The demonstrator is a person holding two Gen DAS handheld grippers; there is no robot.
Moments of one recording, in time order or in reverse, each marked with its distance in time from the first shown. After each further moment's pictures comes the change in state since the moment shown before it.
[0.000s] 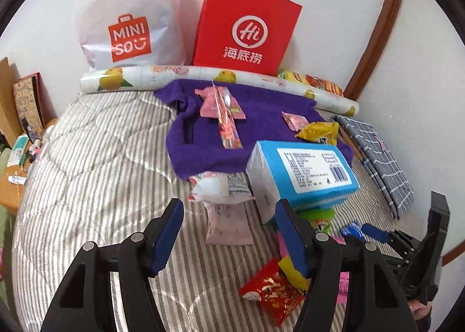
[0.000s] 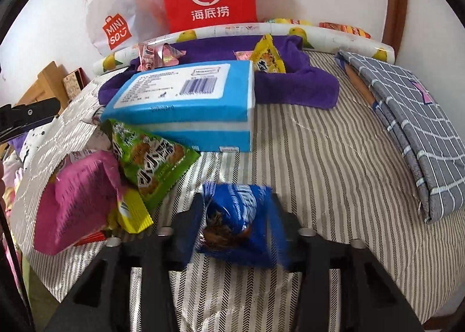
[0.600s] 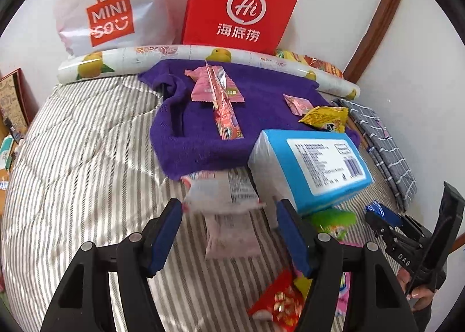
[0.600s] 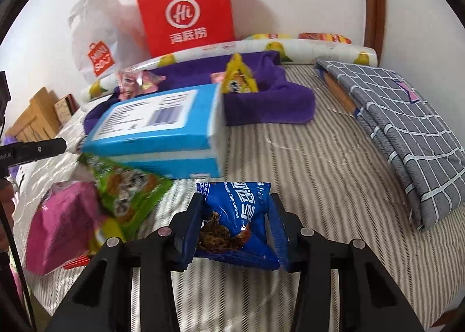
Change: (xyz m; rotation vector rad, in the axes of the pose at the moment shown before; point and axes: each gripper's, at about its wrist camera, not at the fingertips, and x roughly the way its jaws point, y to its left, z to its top) left arm 0.045 0.006 0.017 0.023 0.103 -0.031; right arm 0.004 -0.027 0.009 0.072 -0.092 -0.028
